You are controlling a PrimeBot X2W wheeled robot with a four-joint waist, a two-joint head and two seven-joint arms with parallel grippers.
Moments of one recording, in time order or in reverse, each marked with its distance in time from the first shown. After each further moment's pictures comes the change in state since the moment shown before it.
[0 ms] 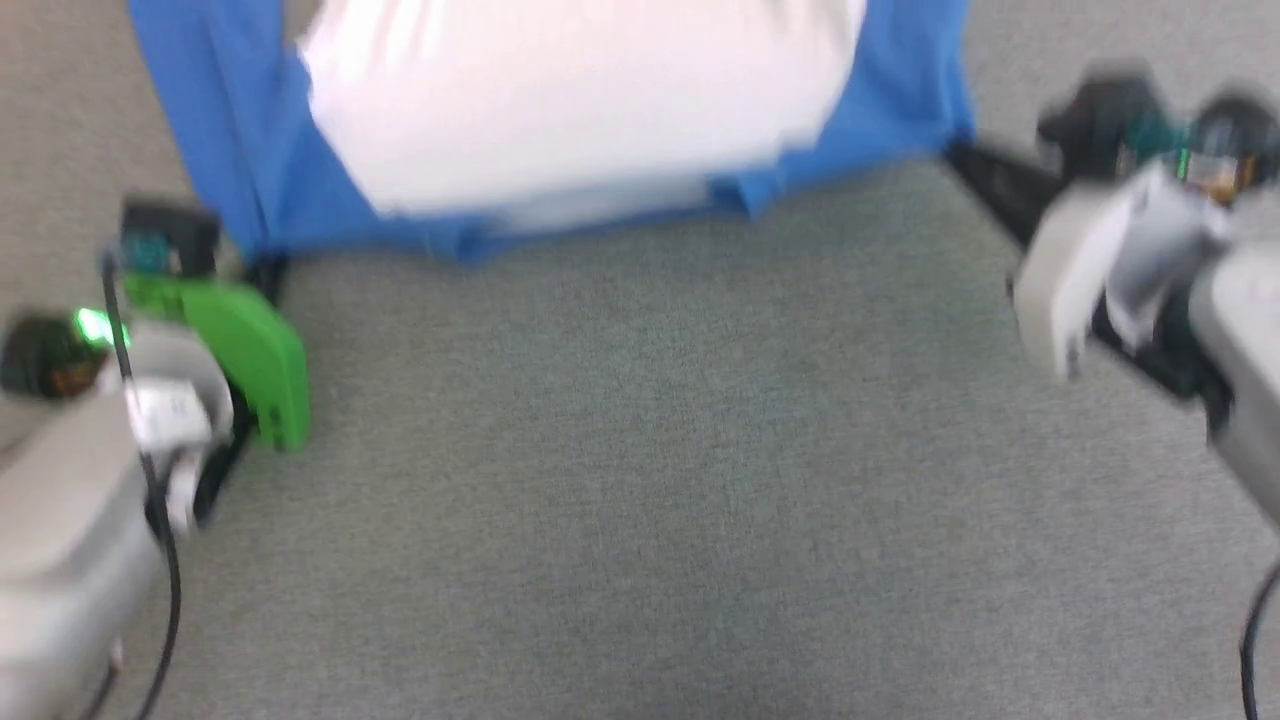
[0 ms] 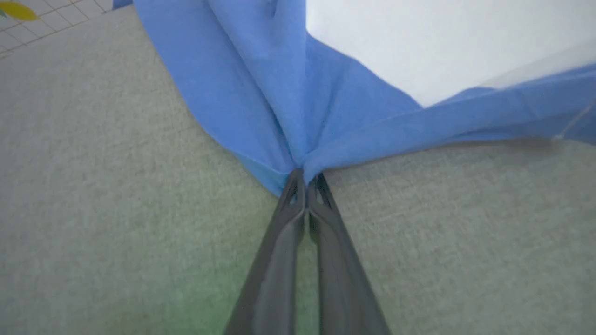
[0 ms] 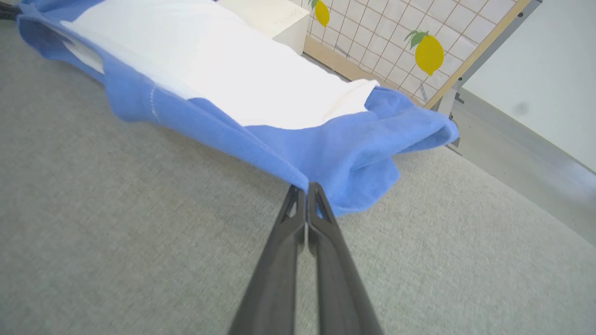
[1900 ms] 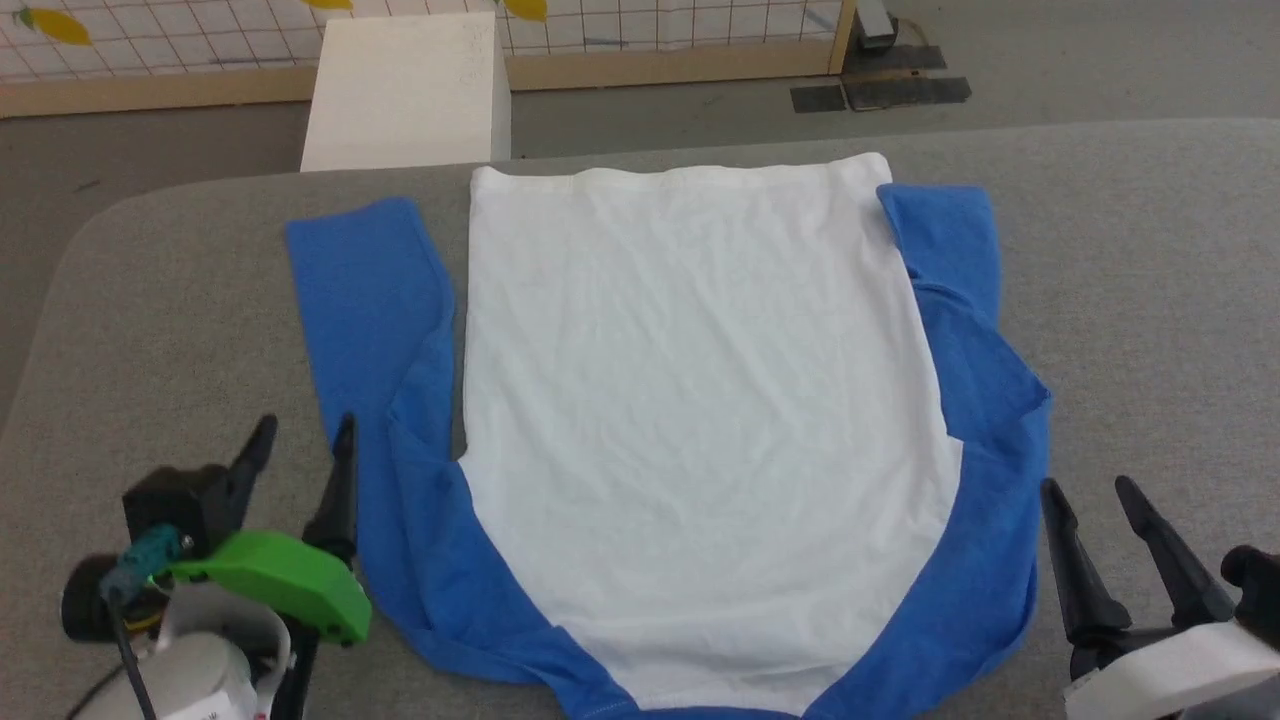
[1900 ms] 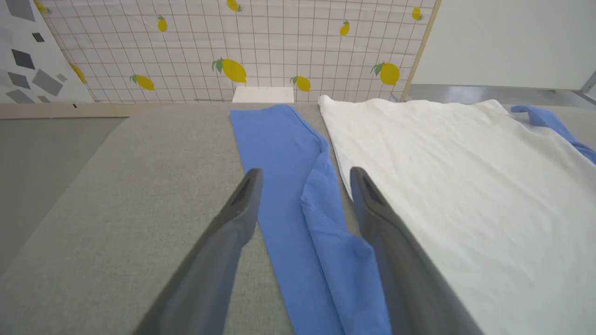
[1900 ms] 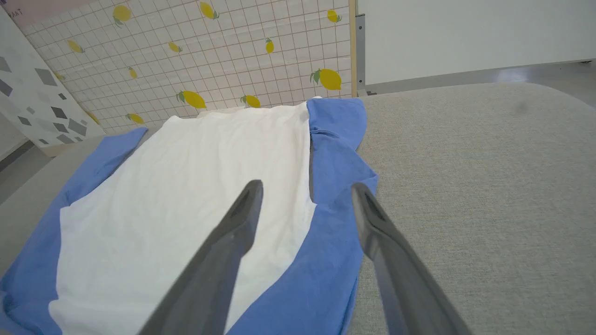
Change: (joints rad) left arm 0.570 -0.013 0.217 -0.446 0.004 0.213 -0.338; right arm 1.090 0.492 -0.808 -0.549 -0.274 -0.010 -0.085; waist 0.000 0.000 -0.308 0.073
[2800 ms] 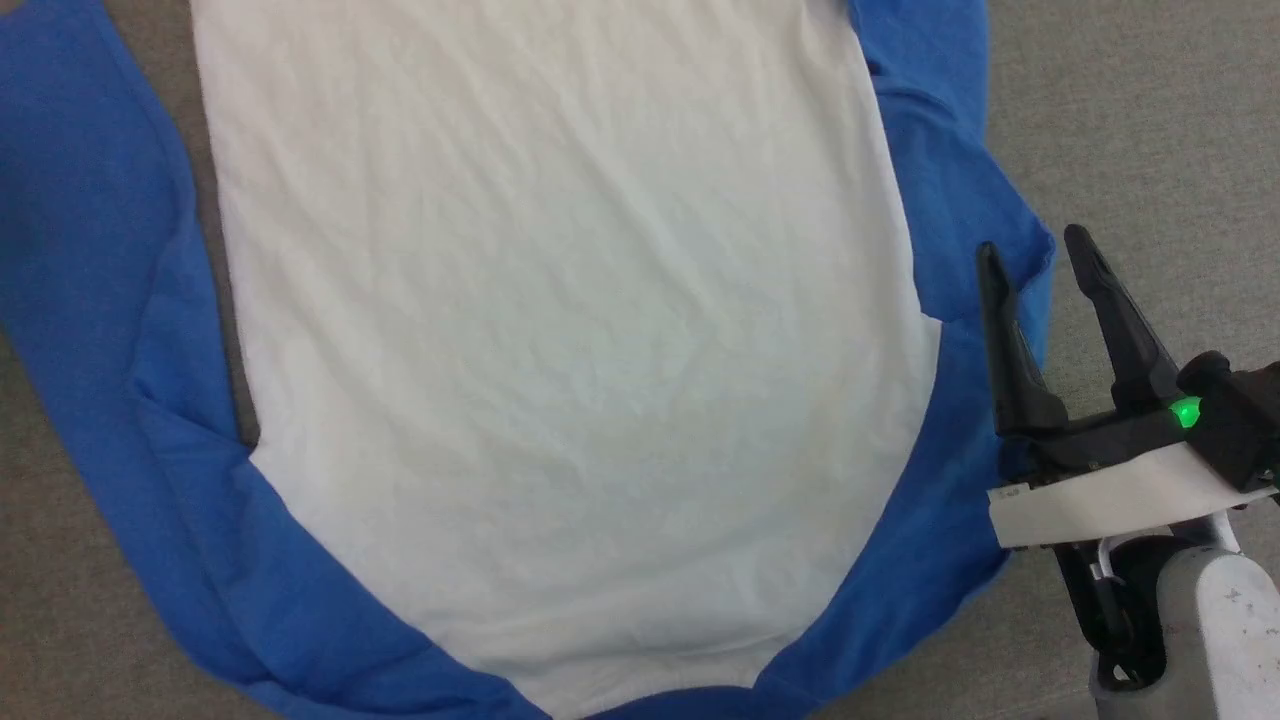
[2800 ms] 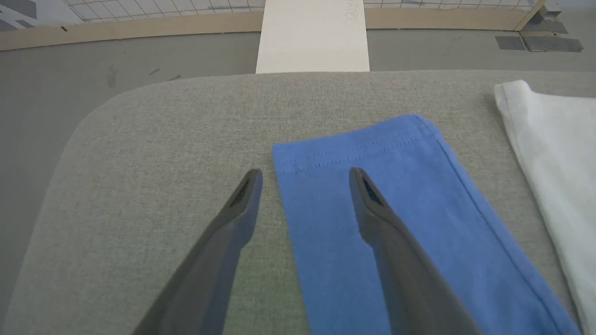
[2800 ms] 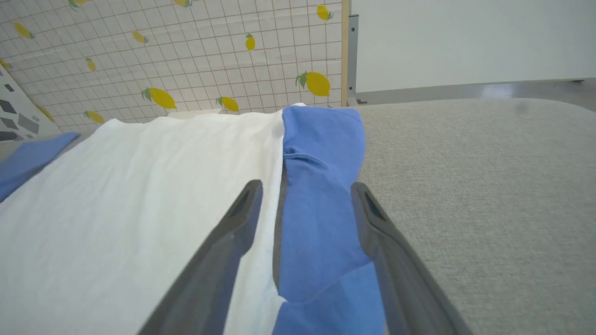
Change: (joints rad) left arm -0.707 0.127 0.144 0.542 -0.019 -0.216 0.521; right arm -0.382 0.032 0.121 0.072 -0.082 0.000 -0.165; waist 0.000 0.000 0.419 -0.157
